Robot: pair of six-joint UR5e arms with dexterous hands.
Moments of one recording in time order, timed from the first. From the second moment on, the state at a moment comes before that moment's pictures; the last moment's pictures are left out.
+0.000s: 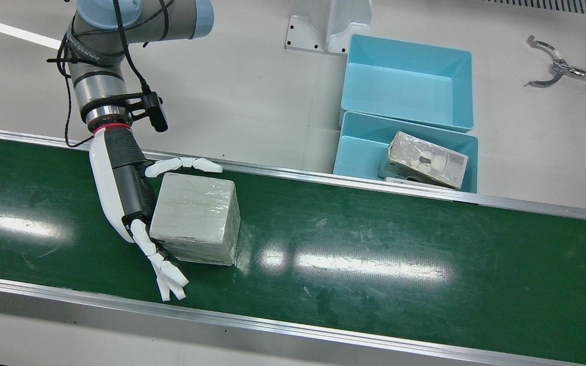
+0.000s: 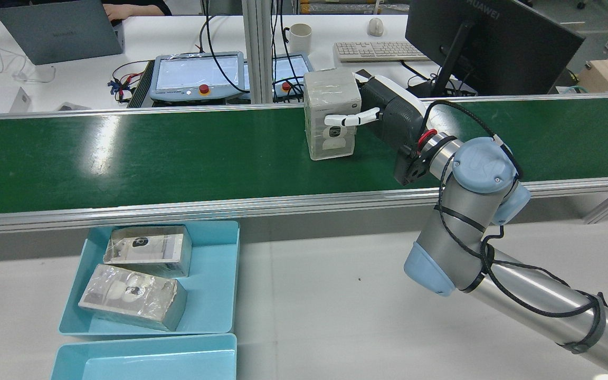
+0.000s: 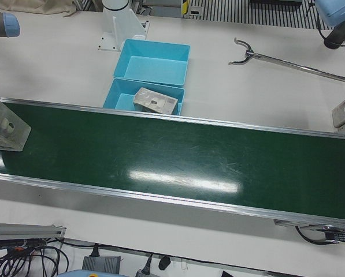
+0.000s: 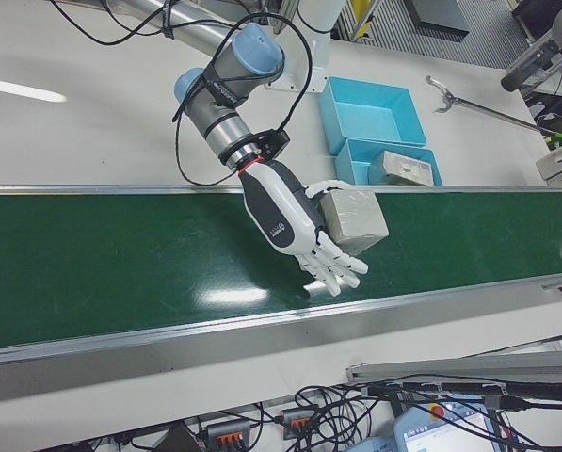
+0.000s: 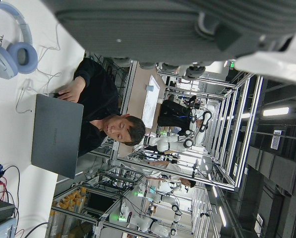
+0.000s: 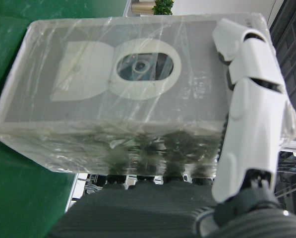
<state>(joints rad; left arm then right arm) -1.82 -1.81 -1.72 0.52 1.92 -0.16 0.84 -0.98 1.70 -3.53 -1.29 -0.26</state>
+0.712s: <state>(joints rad) -1.82 -1.81 -1.72 0.52 1.92 -0.16 0.84 -0.98 1.76 -3.47 -1.27 -0.26</state>
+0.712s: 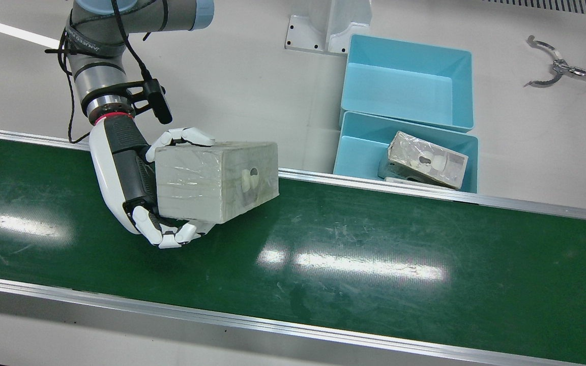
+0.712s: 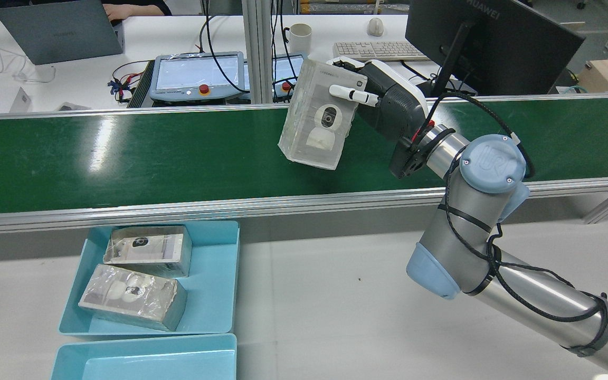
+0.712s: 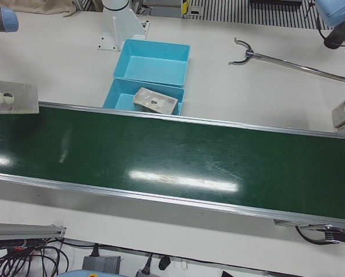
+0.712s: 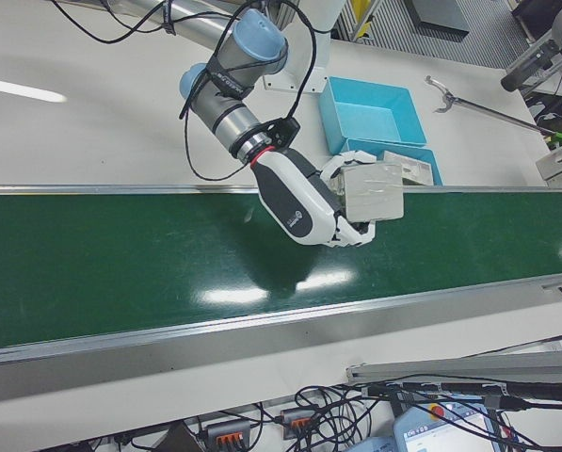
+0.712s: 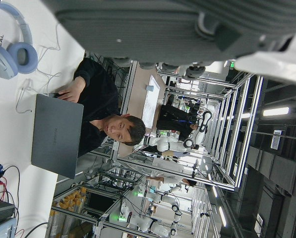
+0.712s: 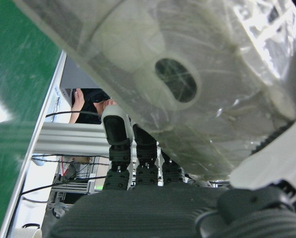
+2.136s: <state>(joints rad) -1.82 -1.81 -1.72 0.52 1.92 -0.16 0.38 -0.90 1.95 -3.47 -0.99 -0.54</state>
